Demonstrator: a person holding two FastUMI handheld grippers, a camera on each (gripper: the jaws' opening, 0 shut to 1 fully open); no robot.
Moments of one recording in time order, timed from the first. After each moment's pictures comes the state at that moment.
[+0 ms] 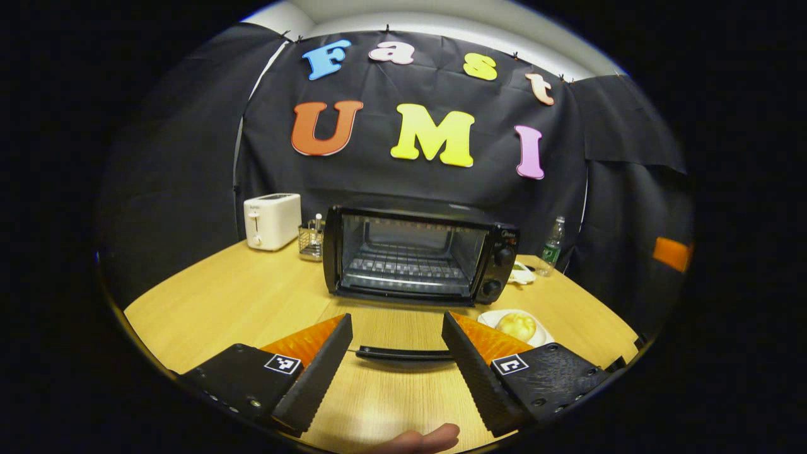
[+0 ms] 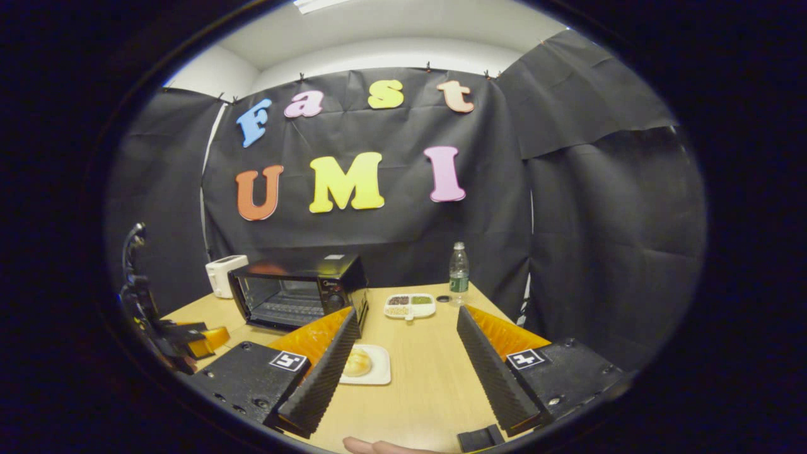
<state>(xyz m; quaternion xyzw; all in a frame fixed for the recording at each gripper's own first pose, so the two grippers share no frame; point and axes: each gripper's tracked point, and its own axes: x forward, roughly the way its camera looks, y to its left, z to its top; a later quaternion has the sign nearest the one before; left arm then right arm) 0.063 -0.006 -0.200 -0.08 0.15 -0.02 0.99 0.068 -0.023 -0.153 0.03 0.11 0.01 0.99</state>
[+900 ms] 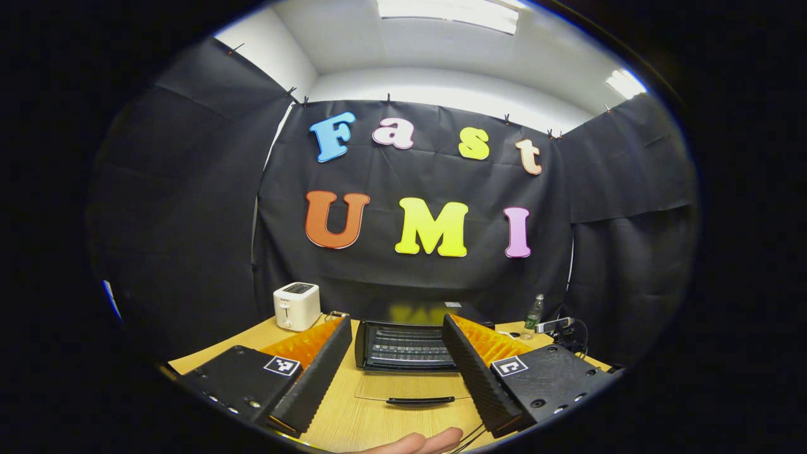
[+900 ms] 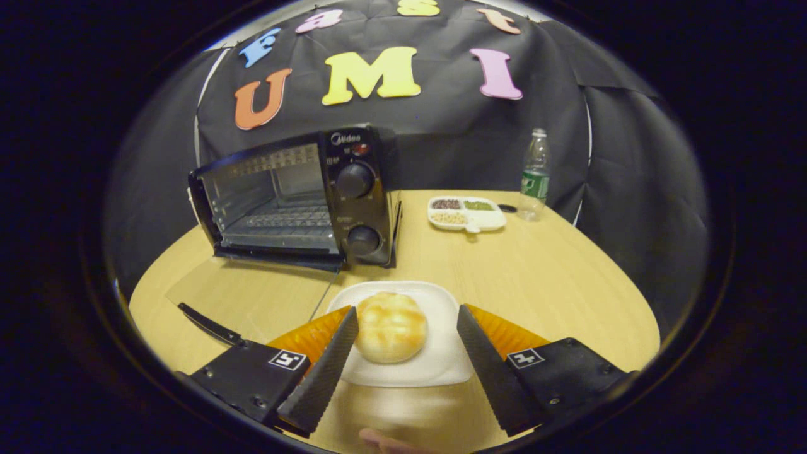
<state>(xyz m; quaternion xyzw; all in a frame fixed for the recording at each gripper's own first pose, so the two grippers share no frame) 0.001 0.047 -0.034 -0.07 0.01 0.00 1.00 0.174 0.074 -0.343 0.02 0.31 0.06 0.95</state>
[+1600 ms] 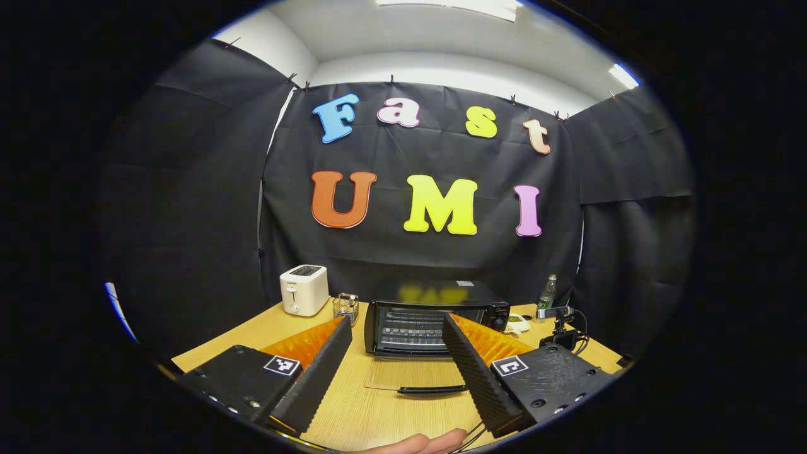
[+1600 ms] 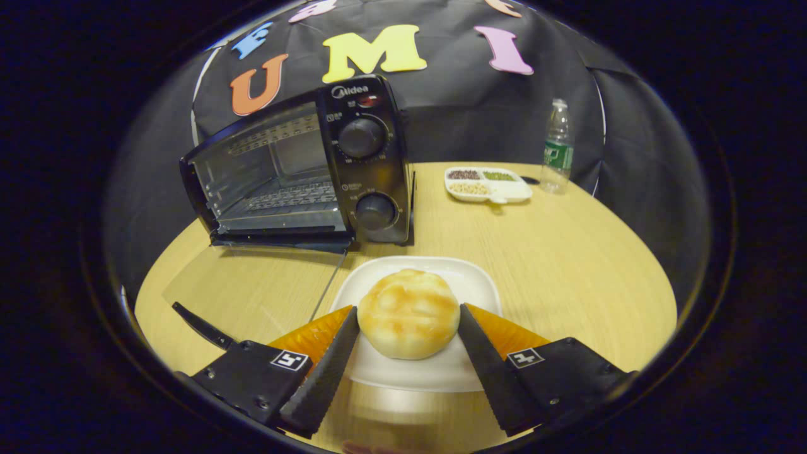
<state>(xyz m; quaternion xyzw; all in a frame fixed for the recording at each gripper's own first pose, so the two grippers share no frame) 0.016 0.047 -0.071 -0.06 0.06 0.01 1.00 0.187 0.087 -0.369 0.05 0.35 0.07 0.93</state>
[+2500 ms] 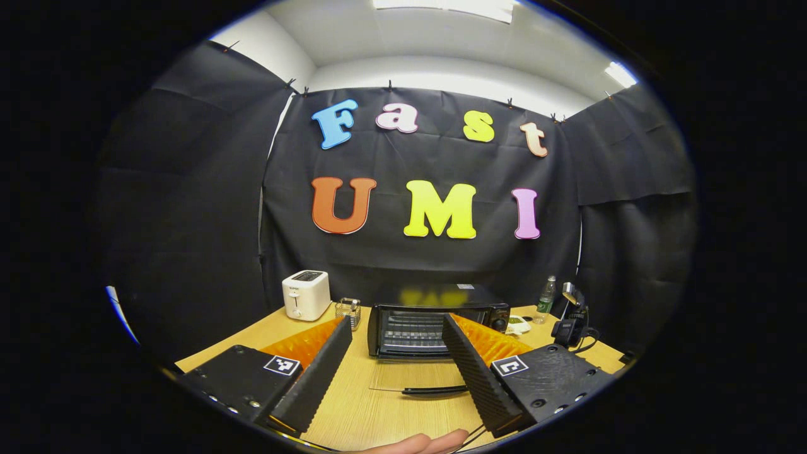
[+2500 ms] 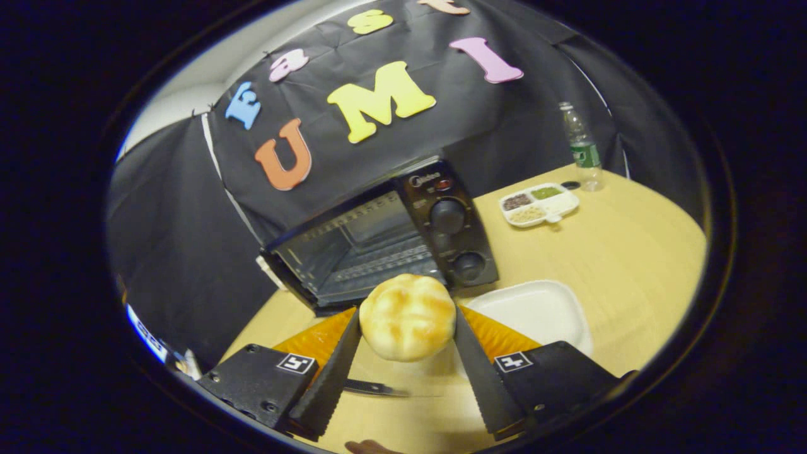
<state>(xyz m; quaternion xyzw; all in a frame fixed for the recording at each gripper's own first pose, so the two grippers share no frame) 0.005 0.057 -0.060 -0.06 0.04 0.00 1.00 0.176 0.196 -0.270 0.26 0.24 0.18 0.92</state>
